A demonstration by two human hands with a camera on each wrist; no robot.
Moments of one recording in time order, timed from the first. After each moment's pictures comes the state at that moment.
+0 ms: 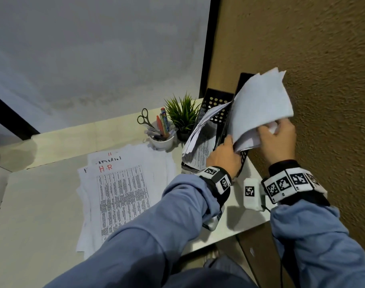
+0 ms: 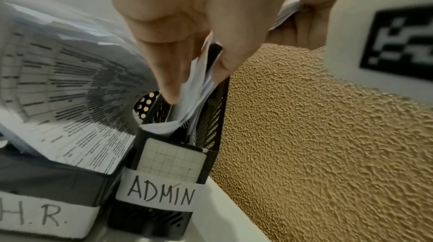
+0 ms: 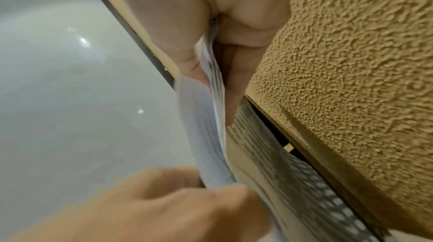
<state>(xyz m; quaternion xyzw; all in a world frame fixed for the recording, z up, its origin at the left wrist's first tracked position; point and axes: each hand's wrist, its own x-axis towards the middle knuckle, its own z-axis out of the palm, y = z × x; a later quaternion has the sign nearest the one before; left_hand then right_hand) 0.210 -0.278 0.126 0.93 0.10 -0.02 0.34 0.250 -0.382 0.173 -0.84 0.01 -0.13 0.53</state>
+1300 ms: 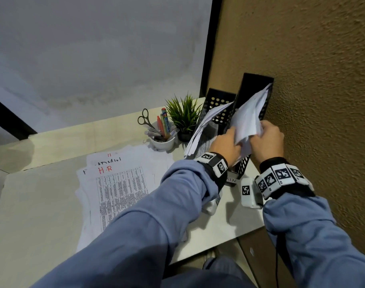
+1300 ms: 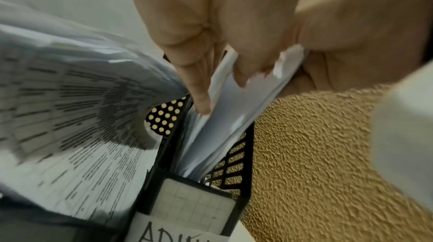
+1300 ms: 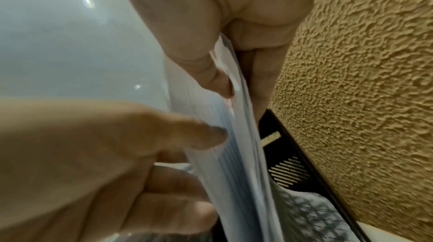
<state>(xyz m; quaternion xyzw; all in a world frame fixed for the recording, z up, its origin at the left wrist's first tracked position) 0.238 -0.254 0.141 0.92 0.04 -0.04 0.40 0.265 -0.364 0.158 -0.92 0.00 -0.08 0.38</state>
